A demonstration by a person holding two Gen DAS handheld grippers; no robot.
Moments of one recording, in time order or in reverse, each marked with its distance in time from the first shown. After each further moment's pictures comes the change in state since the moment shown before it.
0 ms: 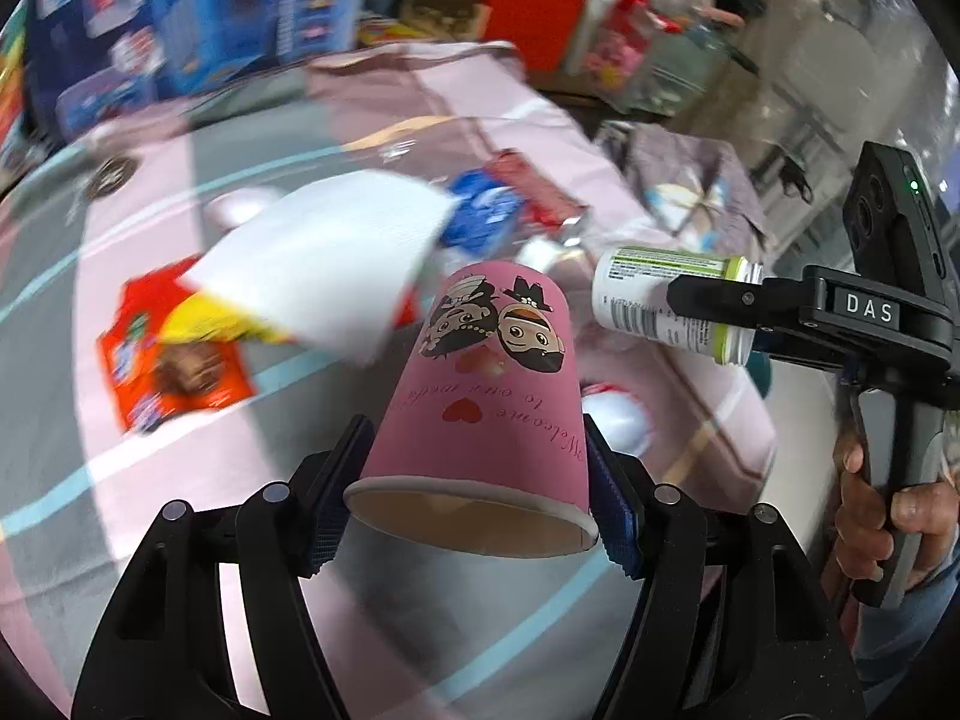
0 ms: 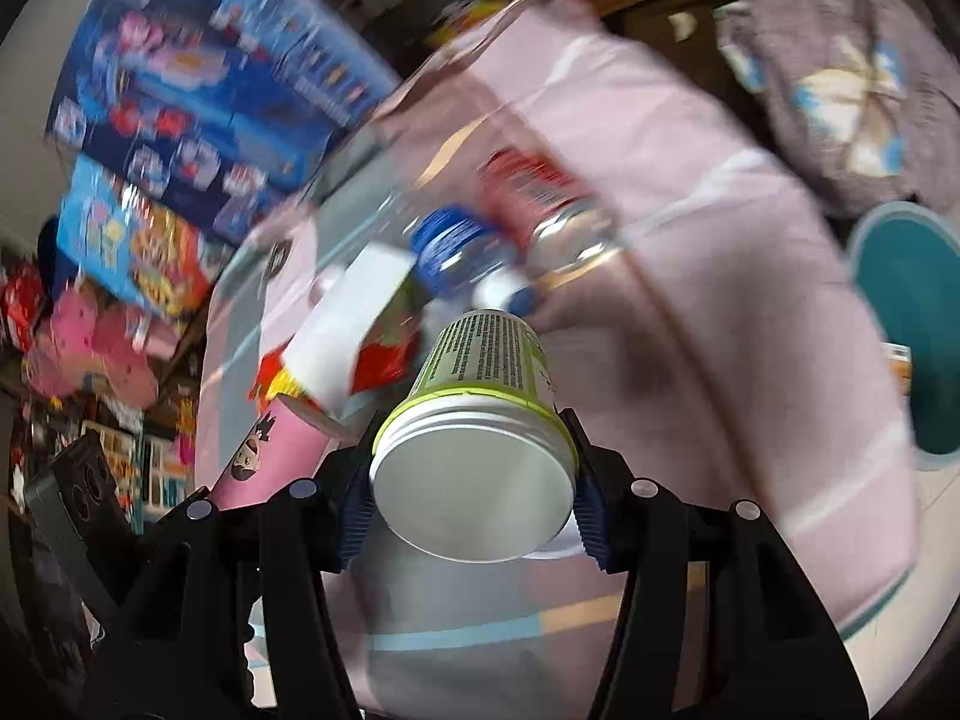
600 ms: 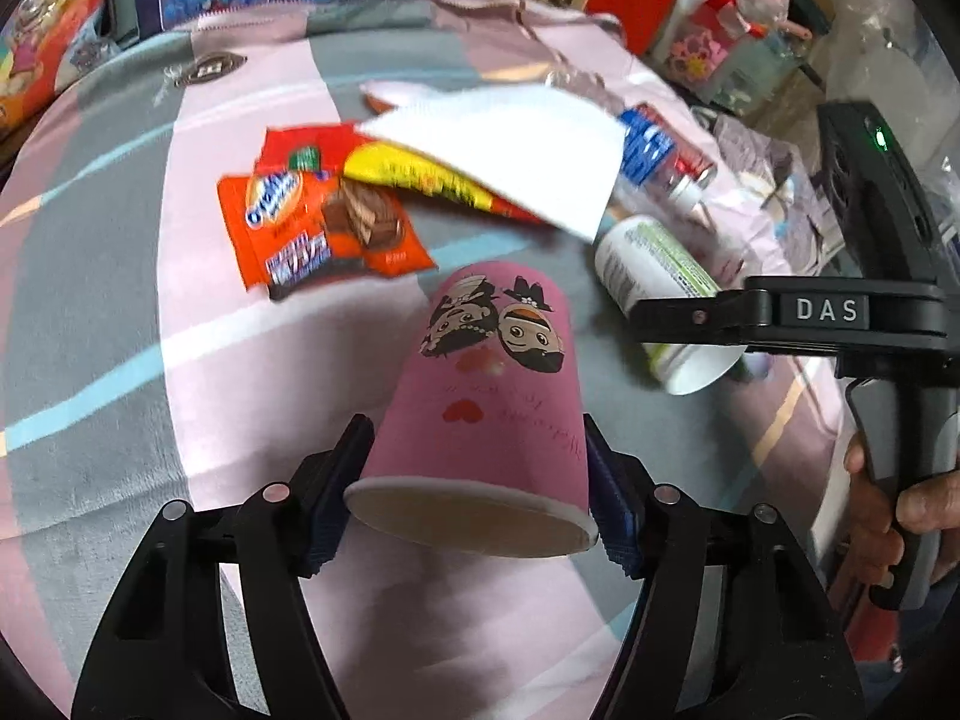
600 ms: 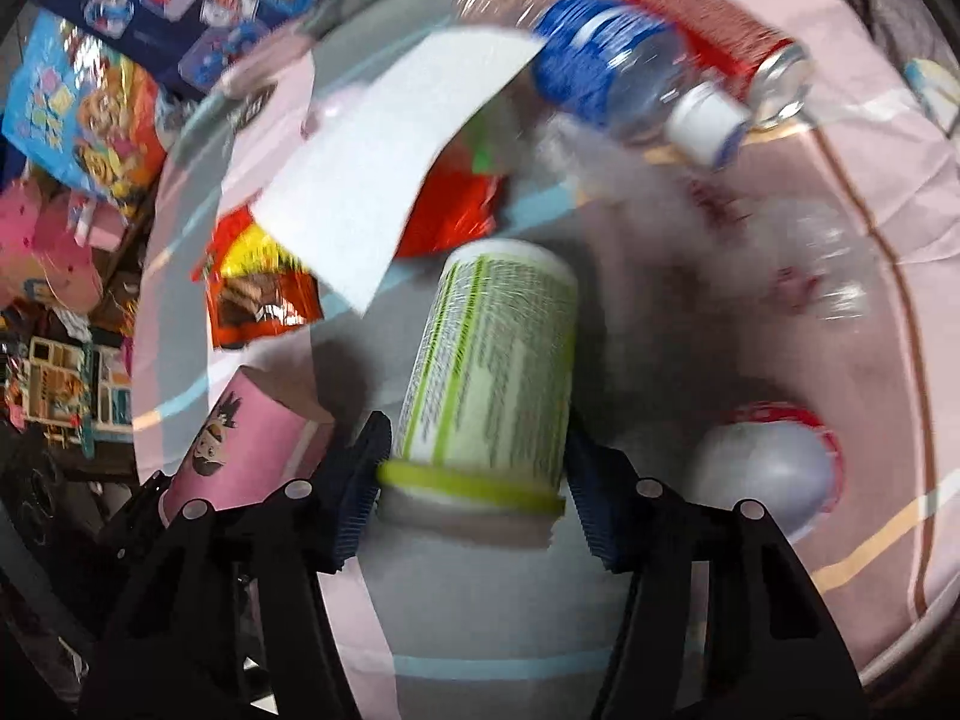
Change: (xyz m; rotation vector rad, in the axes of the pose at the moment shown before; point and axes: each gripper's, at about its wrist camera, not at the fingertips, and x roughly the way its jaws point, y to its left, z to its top) left arm -0.001 0.103 -0.064 -0.124 0.034 0.066; right arm 0.124 0.085 -0.041 -0.112 0.252 -0.115
